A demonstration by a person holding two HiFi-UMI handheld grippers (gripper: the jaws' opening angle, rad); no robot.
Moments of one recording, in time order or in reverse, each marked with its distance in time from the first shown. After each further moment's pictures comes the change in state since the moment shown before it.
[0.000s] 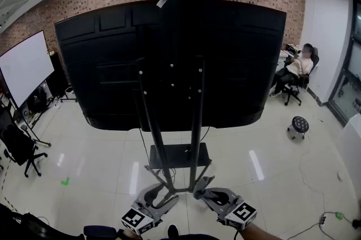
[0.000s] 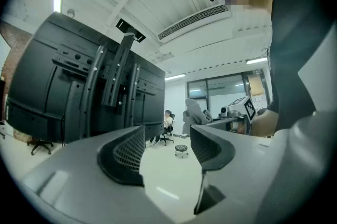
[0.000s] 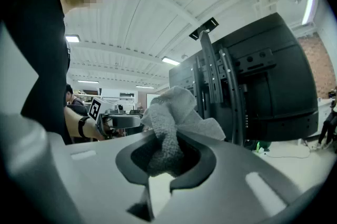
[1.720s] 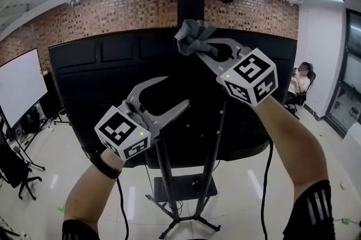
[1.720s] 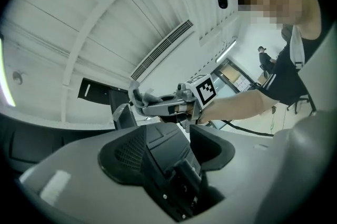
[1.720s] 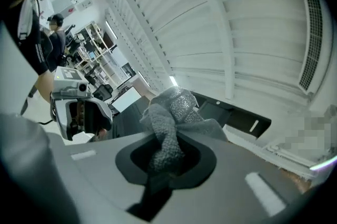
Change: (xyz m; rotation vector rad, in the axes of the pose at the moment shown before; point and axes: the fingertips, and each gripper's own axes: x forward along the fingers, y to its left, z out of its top) left arm 0.144 0.167 0.404 0.548 -0.303 -0.154; right arm 0.223 -0.181 0.510 -0.829 -0.153 -0.230
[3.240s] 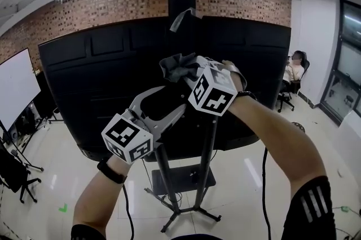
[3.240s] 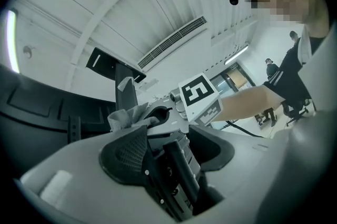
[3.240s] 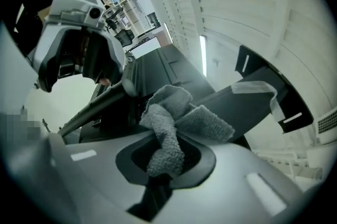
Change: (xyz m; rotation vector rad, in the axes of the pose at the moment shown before) left arm -0.004 -0.012 -0.066 -0.159 0.058 0.008; right arm 0.039 0.075 -0.119 -0.364 0.481 0.122
